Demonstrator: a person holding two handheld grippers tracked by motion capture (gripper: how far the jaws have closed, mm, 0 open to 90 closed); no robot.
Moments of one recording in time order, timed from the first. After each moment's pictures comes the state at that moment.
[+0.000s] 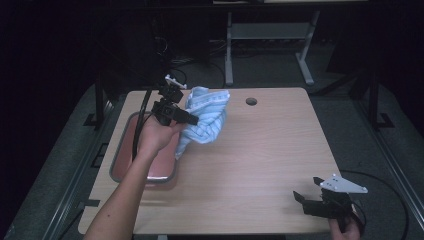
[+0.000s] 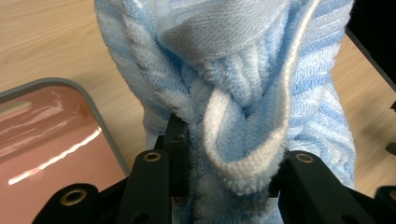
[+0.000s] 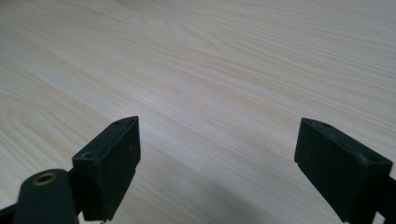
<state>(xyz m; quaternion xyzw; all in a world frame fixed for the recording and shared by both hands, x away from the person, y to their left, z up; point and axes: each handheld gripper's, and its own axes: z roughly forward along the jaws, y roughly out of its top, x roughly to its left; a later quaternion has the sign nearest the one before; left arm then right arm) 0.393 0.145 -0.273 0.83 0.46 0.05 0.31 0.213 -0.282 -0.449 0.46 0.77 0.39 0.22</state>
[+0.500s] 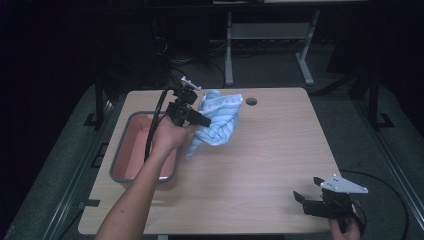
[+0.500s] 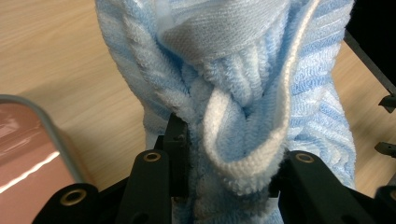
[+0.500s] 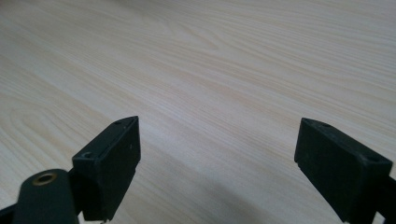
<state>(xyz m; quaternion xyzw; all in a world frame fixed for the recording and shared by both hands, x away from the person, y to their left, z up) 0.400 0.113 -0.284 0.84 0.44 0.03 0.31 0.213 -0.283 -0.450 0.46 0.77 0.39 0.22</state>
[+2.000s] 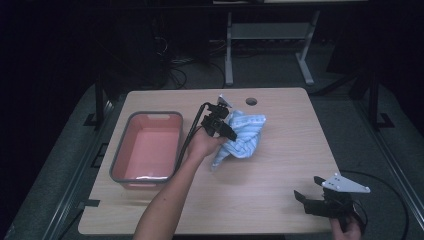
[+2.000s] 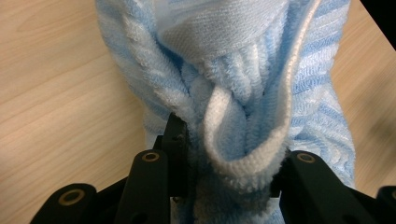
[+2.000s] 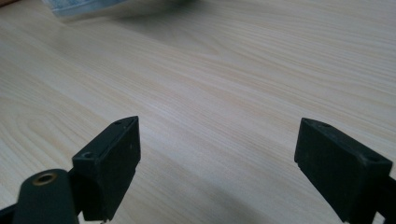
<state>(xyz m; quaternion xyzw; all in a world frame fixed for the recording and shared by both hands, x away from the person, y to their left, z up) 0.428 0.039 -0.364 0.86 0.44 -0.02 0.27 0.214 -0.285 -0.447 0.45 0.77 0.40 0.22</state>
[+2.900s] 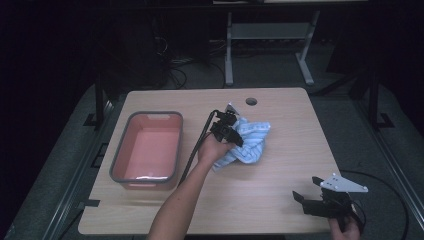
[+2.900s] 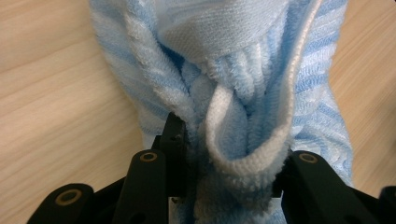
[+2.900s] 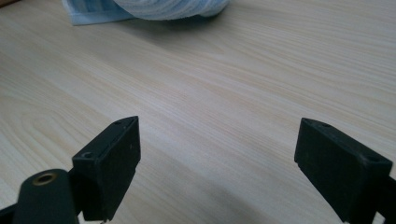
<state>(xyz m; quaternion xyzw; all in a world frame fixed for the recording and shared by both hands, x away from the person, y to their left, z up) 0.432 0.013 -0.400 0.86 0.45 -0.03 0.26 0.215 -0.282 -0.448 0.45 0.77 0.40 0.21</state>
